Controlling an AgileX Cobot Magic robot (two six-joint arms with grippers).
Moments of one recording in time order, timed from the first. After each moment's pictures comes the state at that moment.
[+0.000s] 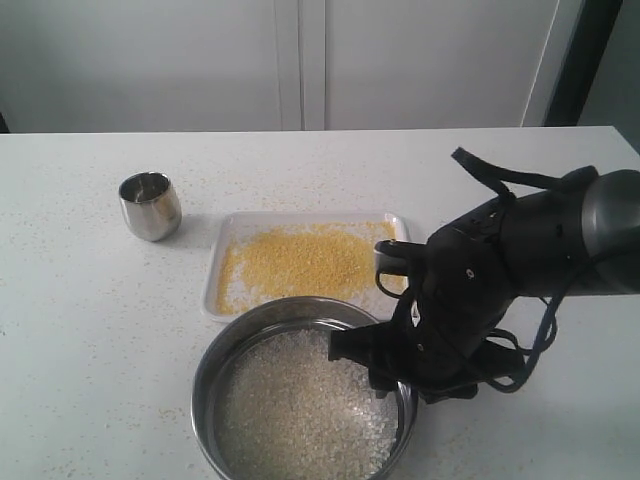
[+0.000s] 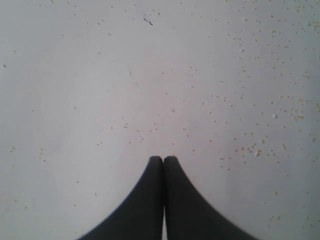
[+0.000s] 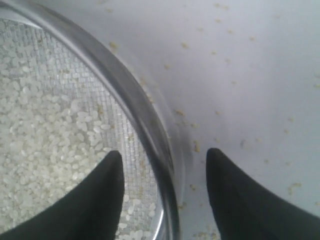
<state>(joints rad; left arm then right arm) -0.17 0.75 -0.67 0.13 1.07 -0.21 0.65 1.73 -0.88 0.00 0.57 0.68</state>
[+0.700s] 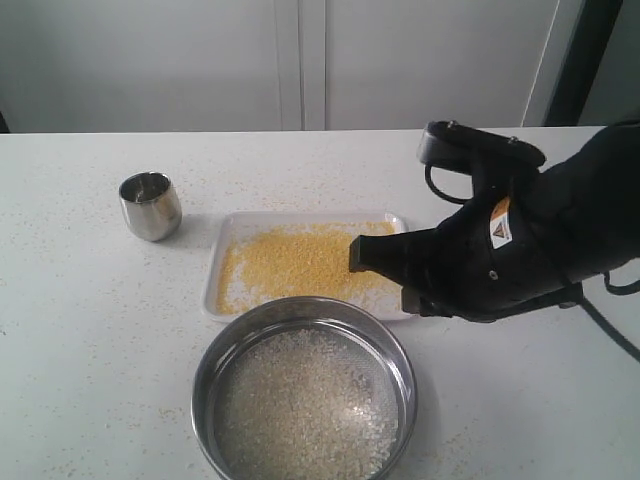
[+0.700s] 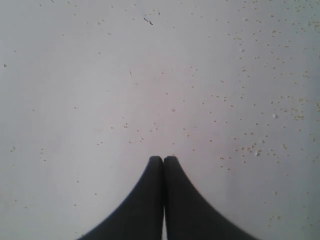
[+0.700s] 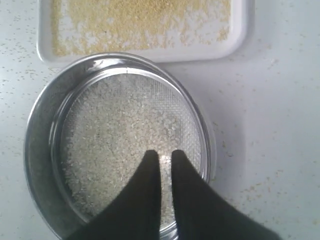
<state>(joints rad) -0.17 0.75 -0.67 0.13 1.07 -0.21 0.65 1.30 -0.88 -0.01 0.65 0.64</state>
